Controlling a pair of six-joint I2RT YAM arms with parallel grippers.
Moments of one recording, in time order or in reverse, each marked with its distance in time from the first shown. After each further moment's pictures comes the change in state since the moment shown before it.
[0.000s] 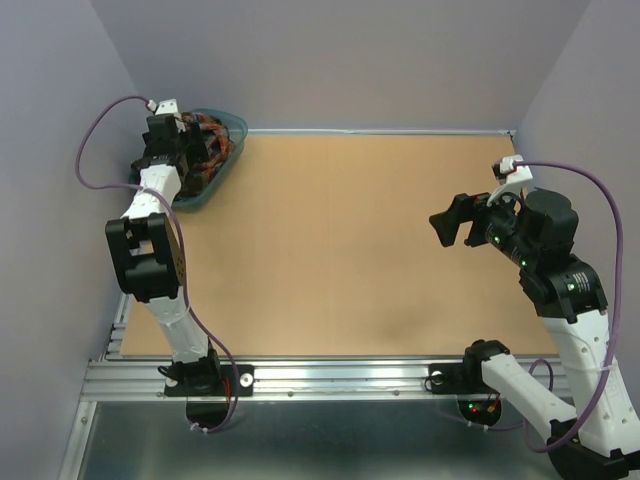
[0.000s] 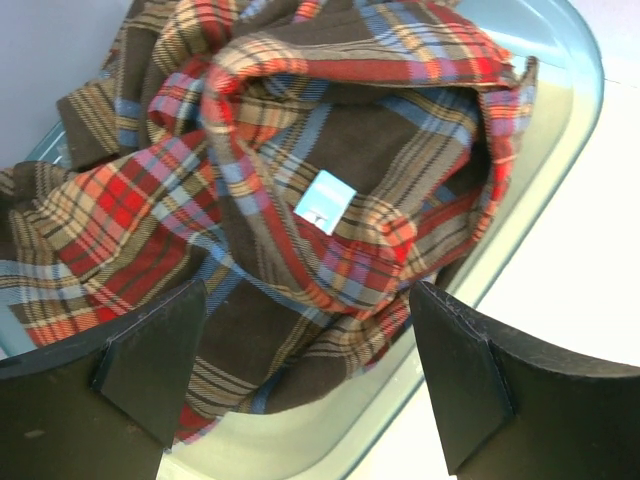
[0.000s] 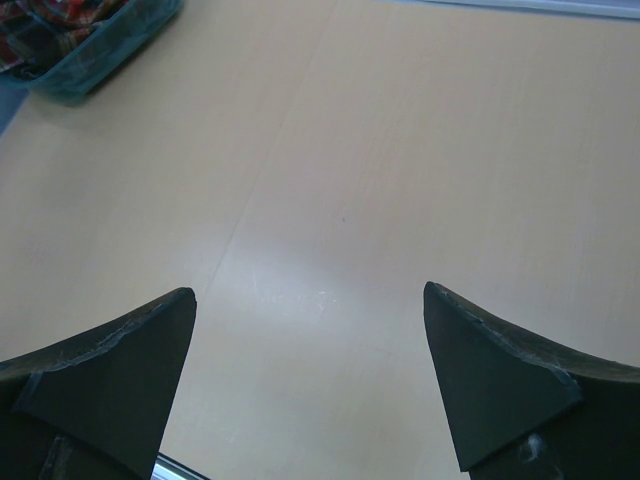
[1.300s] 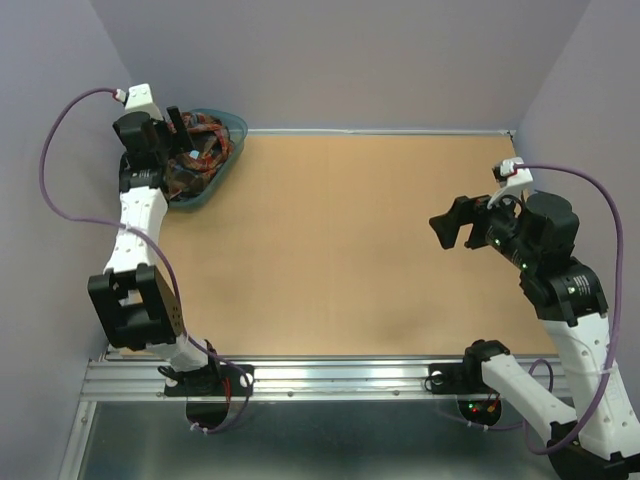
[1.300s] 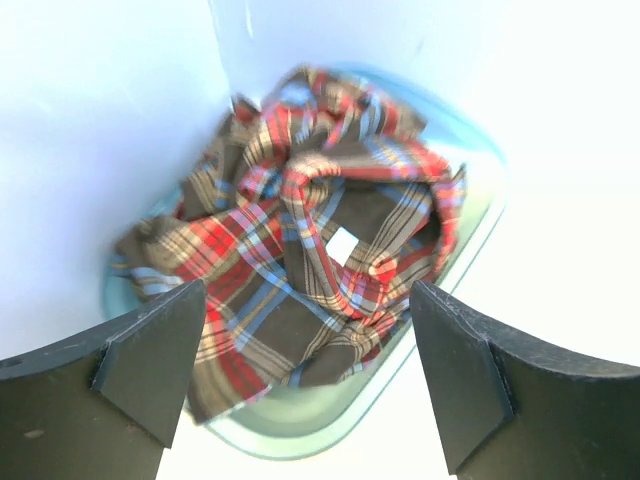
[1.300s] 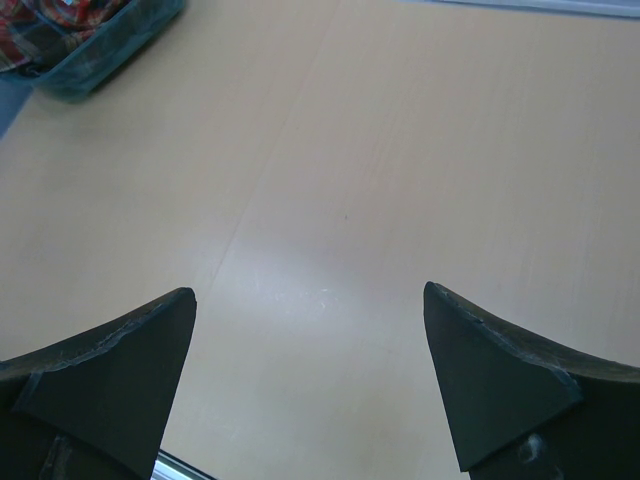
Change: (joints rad) left arm 0.031 -0.286 -0.148 0.112 0.006 0.001; right arm 0.000 -0.009 -0.013 0.000 -0.007 0.000
